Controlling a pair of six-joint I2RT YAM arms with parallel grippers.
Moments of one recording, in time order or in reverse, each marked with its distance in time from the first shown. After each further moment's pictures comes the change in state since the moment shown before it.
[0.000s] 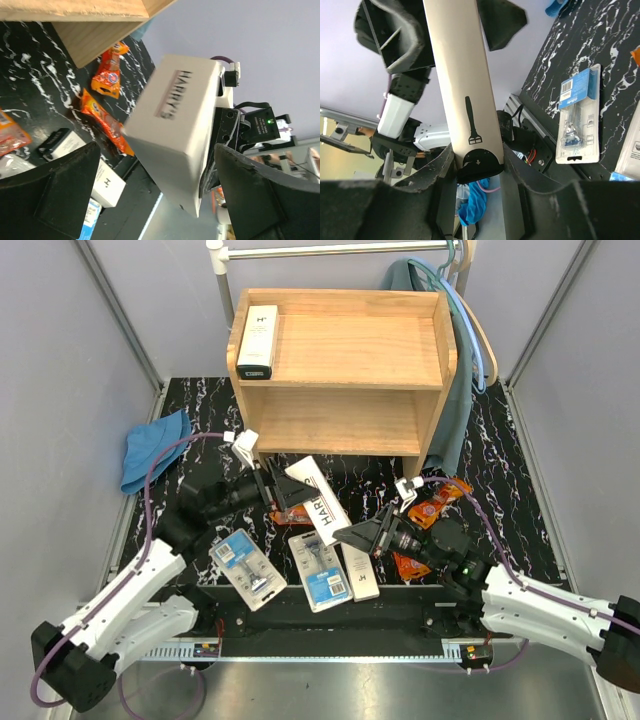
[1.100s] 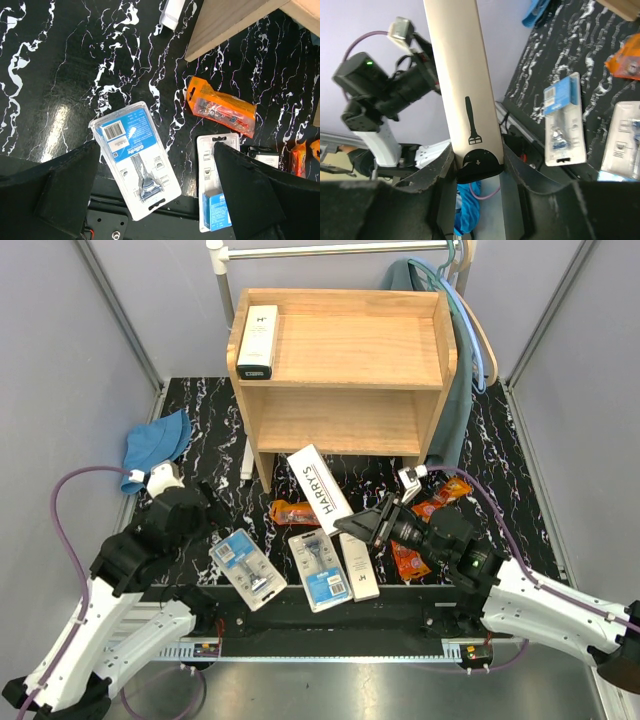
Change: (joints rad) left arm 0.000 -0.228 0.271 -1.139 -0.982 0.076; right arm 0.000 -0.024 0.164 -0.297 0.080 -0.046
